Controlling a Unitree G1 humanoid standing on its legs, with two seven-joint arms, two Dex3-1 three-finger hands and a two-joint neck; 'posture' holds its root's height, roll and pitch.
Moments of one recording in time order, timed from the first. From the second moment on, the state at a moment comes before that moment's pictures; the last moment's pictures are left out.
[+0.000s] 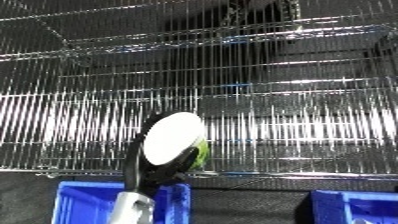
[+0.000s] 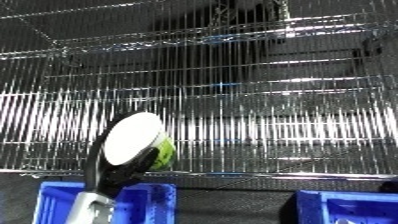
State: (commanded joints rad) left arm -0.62 0.39 -0.20 0.68 -1.01 -0.38 -0.06; right arm -0.27 -0.33 0.36 1.07 0.96 -0.13 0.28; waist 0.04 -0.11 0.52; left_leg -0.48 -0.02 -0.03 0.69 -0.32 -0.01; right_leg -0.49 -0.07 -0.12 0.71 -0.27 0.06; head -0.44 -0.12
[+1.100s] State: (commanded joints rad) left arm -0.25 0.47 0.13 0.99 -1.09 -0.44 -0.08; right arm -0.17 -0.34 0.26 1.22 0.95 -0.15 0.36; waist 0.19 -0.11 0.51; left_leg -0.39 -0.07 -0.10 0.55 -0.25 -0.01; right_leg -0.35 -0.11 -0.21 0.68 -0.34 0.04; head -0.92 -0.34
